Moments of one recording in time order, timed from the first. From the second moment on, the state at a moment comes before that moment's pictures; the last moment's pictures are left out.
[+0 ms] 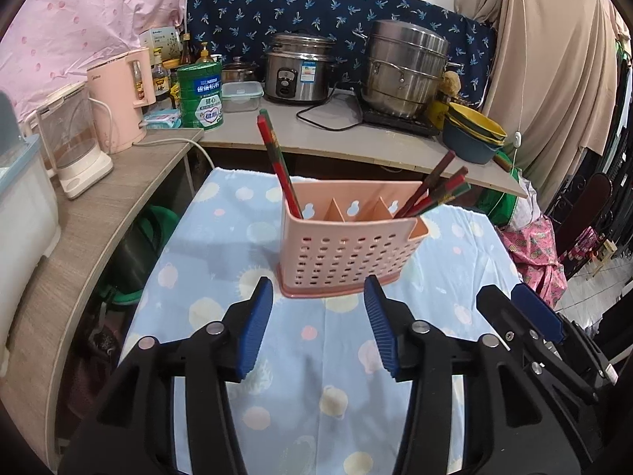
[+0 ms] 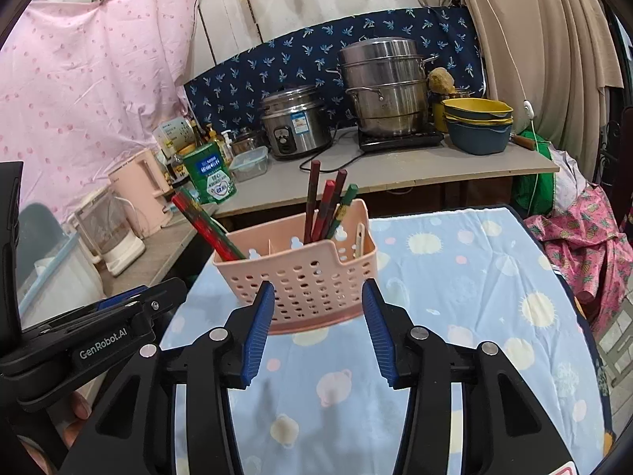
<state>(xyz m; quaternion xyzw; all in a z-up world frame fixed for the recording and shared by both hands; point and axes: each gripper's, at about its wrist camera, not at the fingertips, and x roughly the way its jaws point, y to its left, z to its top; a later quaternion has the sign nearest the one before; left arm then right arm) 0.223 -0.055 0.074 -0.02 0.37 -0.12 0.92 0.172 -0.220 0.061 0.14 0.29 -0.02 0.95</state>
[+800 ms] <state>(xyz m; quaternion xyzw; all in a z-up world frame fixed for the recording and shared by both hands) 0.187 -0.052 0.043 0.03 0.38 -0.07 0.92 0.135 -0.220 0.025 0.11 0.34 -0.05 0.93</state>
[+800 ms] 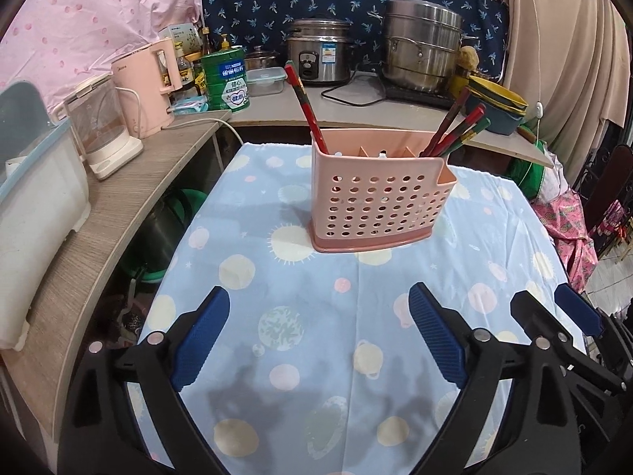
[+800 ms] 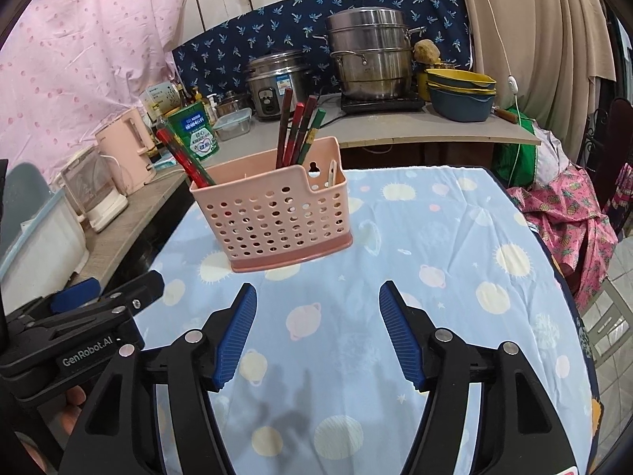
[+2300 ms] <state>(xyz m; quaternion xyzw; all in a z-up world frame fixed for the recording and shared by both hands) 0.186 -0.048 0.054 0.05 0.35 -0.02 0.94 0.136 -0.216 0.034 0.09 0.31 -0.06 0.94</state>
